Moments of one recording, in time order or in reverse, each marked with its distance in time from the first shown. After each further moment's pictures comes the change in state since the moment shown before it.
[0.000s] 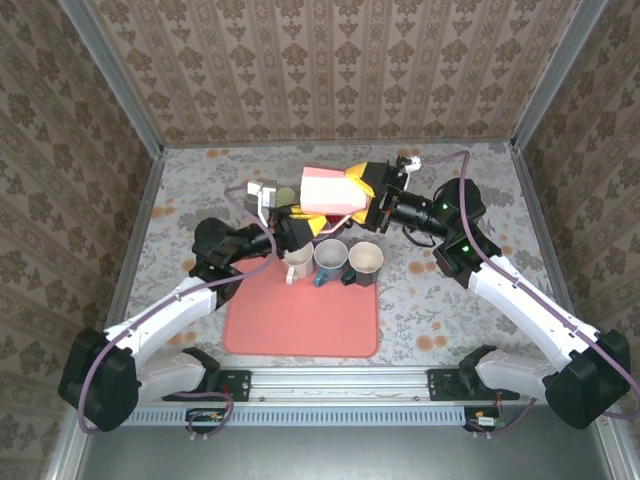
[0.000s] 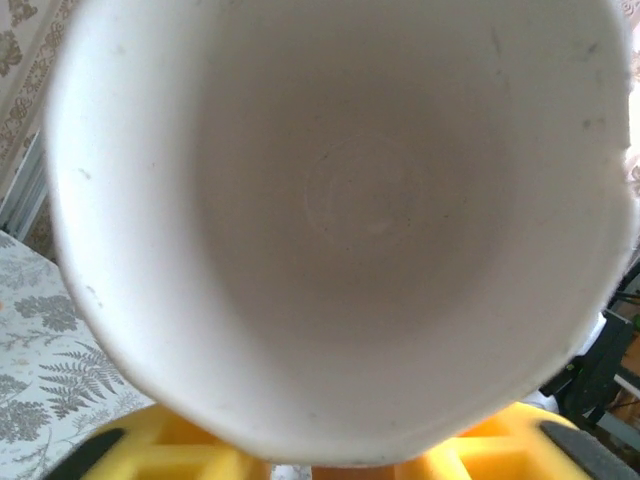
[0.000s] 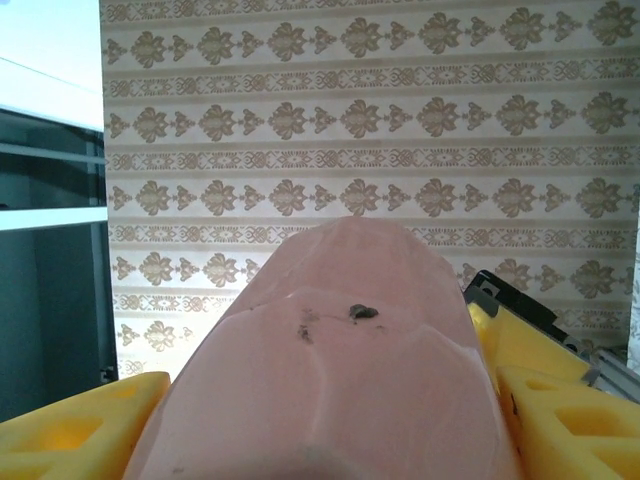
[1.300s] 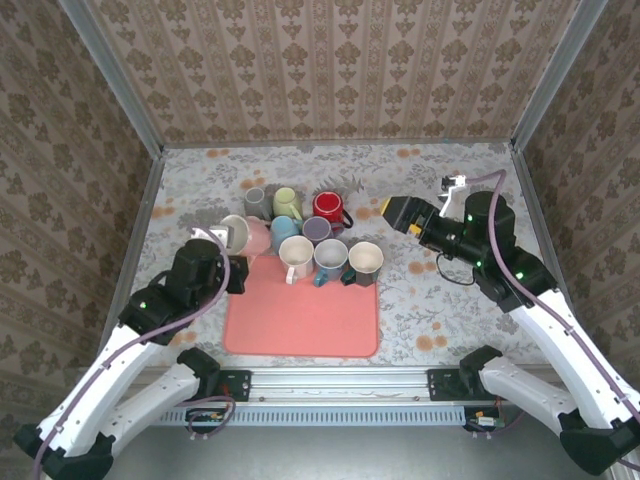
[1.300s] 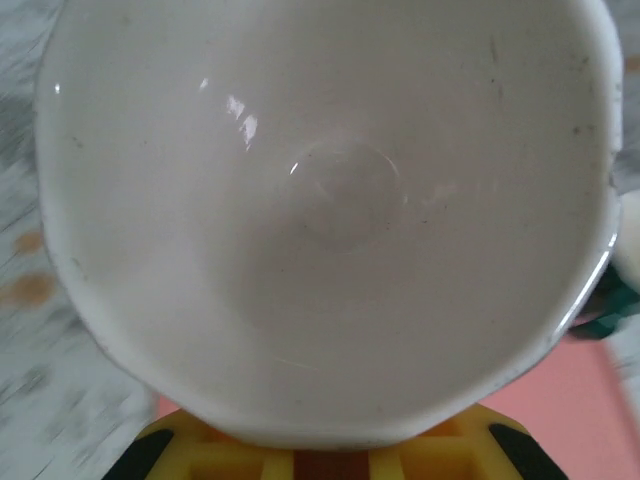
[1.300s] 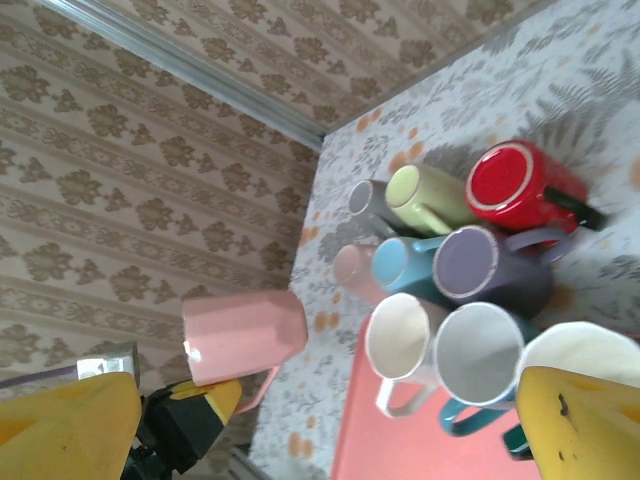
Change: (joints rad) left arm -0.024 -0.444 0.192 -1.746 -0.985 0.410; right arm -0.071 -0.275 0.081 -0.882 0.364 -0.855
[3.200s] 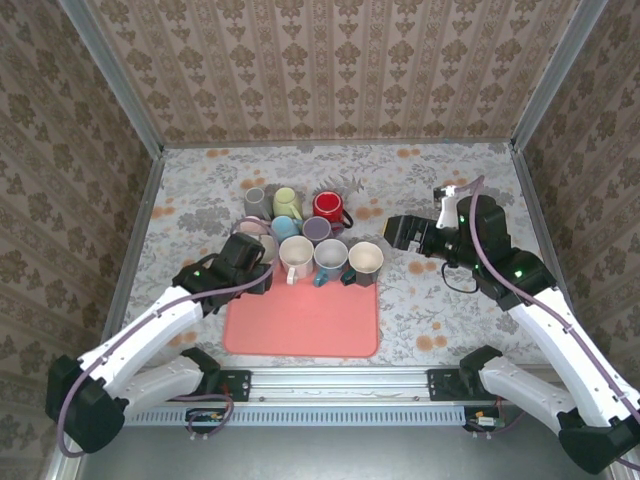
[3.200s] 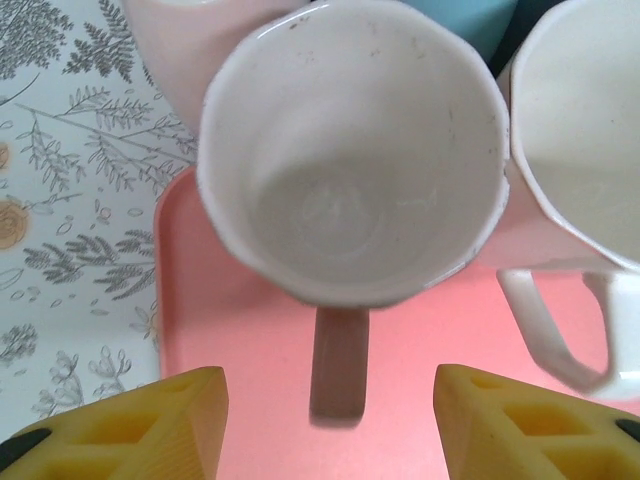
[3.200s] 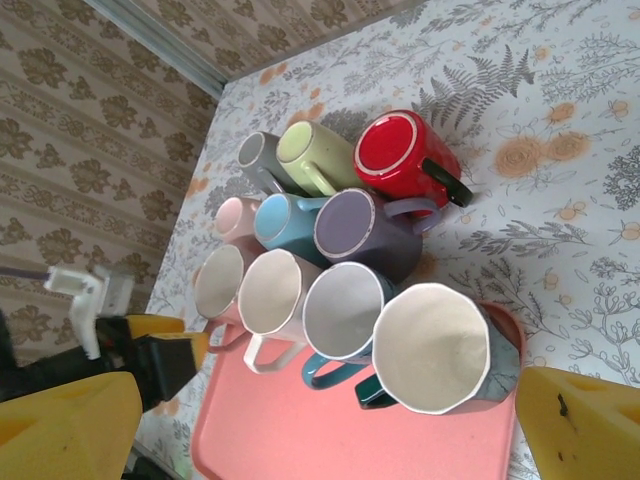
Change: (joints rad) left arm -0.023 0.290 -0.107 0.136 -0.034 0.016; right arm -0.011 0.029 -0.001 -0.174 0.051 -0.240
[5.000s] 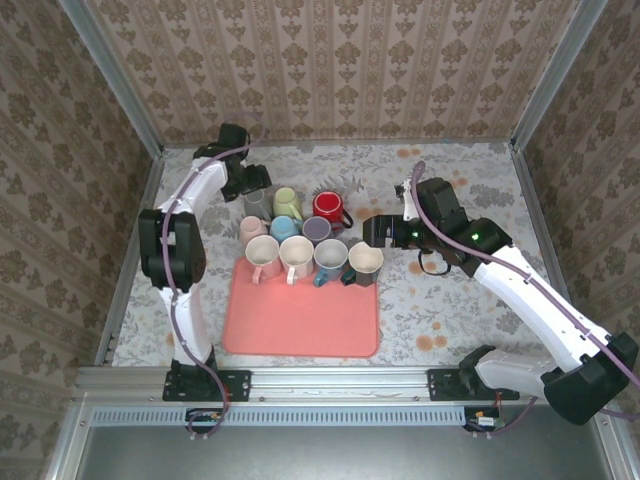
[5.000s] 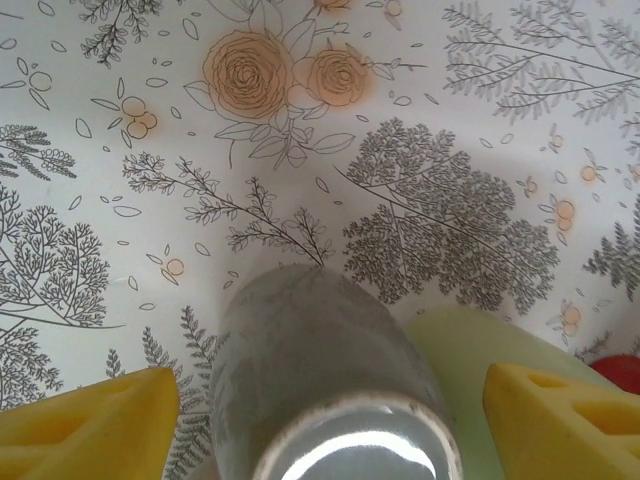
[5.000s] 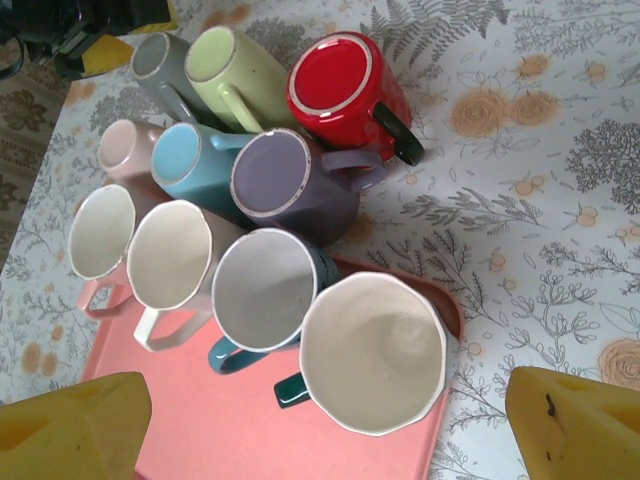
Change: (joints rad) left arm 0.457 1.088 1.044 -0.088 0.272 -0.042; right arm 0.097 0.268 0.116 -0.085 0.113 -0.137
